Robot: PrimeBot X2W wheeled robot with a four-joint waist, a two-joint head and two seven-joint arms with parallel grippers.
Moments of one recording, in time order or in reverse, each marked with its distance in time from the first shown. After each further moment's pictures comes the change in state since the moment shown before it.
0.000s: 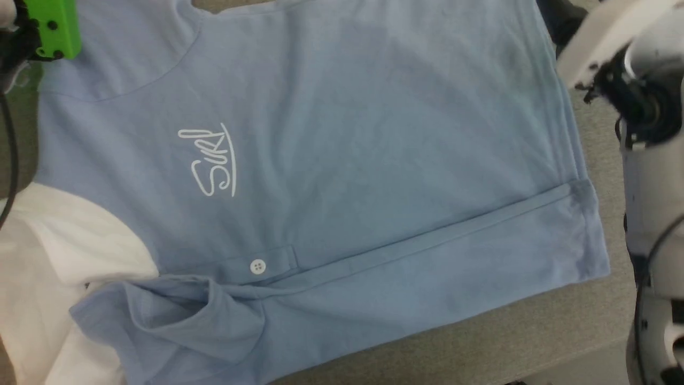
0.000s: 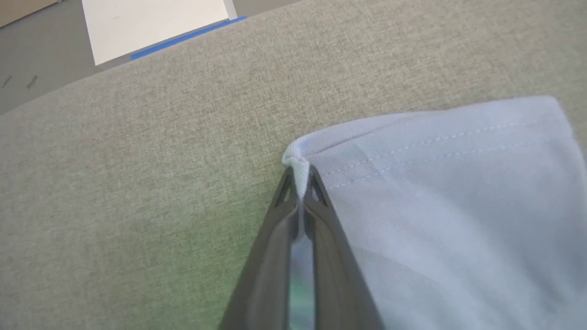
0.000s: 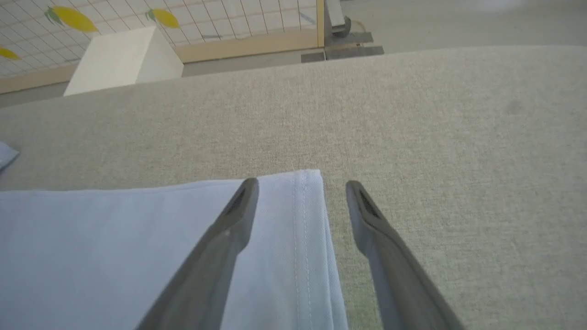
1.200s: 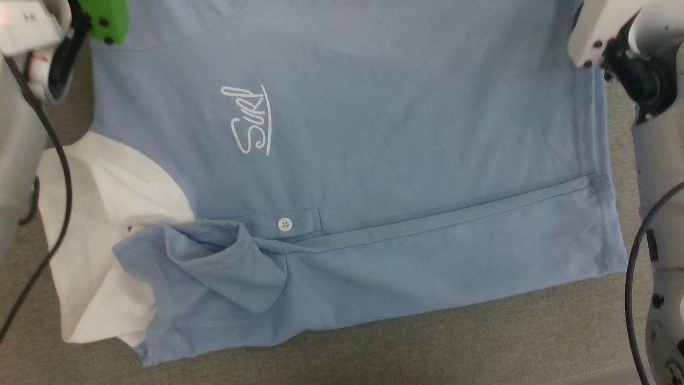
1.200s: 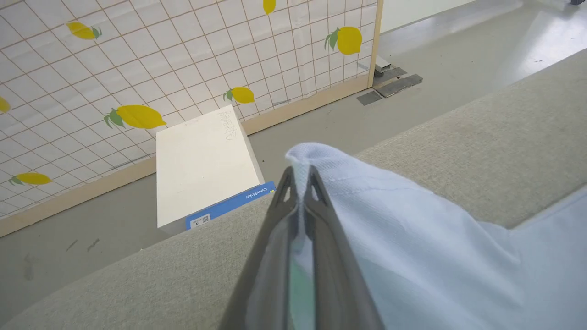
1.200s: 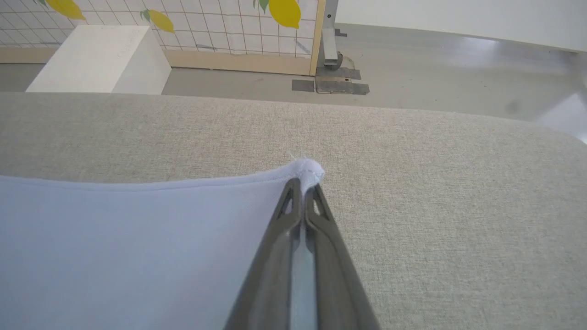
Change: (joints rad) left arm -0.020 -0.116 -0.034 0.151 0.125 -0.164 -0.657; right arm -0.128 -0.034 0.005 0.242 -0.189 0.000 -0.108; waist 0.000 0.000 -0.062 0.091
